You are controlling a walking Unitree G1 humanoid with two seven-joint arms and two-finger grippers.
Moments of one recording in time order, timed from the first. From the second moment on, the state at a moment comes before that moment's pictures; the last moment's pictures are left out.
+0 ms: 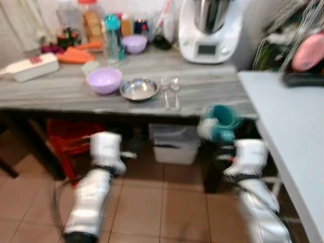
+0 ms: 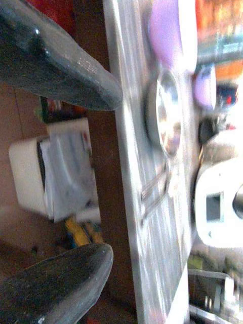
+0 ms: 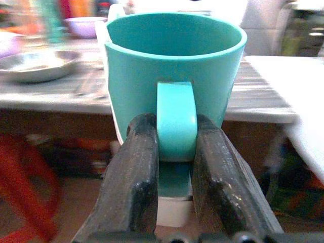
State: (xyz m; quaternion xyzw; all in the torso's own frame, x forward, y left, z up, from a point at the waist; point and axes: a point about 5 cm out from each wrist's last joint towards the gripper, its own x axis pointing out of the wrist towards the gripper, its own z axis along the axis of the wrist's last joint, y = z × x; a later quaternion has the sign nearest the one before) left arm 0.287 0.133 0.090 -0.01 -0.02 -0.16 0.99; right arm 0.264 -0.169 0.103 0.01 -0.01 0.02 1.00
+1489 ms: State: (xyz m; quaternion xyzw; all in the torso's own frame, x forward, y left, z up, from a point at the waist) left arm 0.297 0.143 0.102 -0.01 -0.04 -0.11 0.99; right arm 0.270 -0.154 0.117 0.02 -0.05 0.05 1.00
